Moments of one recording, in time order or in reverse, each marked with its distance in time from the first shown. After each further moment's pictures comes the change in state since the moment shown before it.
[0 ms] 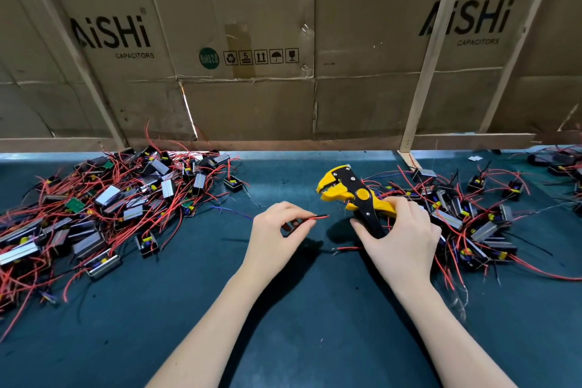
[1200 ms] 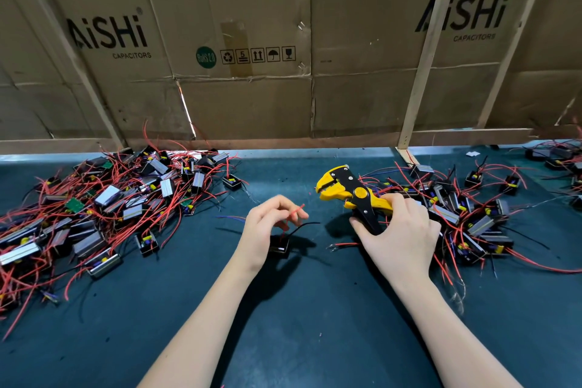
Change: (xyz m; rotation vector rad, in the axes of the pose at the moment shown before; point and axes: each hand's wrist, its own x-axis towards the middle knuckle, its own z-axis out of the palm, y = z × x) left_hand 0.005 0.004 -0.016 -0.464 -0.134 -0.298; right_hand 0.000 0.004 0.001 -0.126 -0.025 -0.010
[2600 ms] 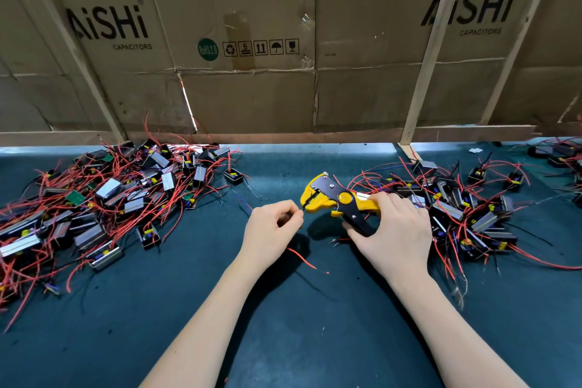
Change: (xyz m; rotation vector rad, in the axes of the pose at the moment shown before) left_hand -0.003 -0.008 0.005 0.457 0.082 -0.046; right_hand -0.003 -0.008 -0.003 -0.072 0.059 -0.253
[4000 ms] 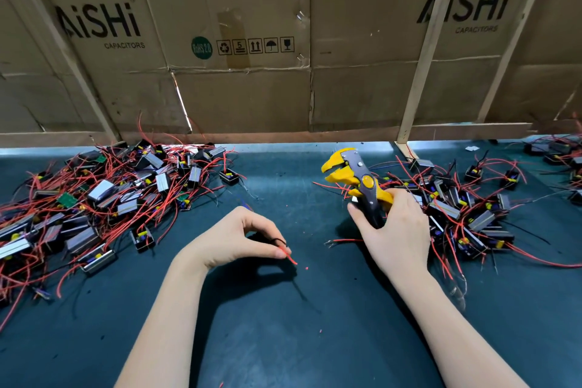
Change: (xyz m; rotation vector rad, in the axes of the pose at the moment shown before) left_hand 0.003 -0.014 -0.064 -0.184 -0.641 0.069; right_hand 0.004 0.004 0.002 0.198 -0.136 0.297
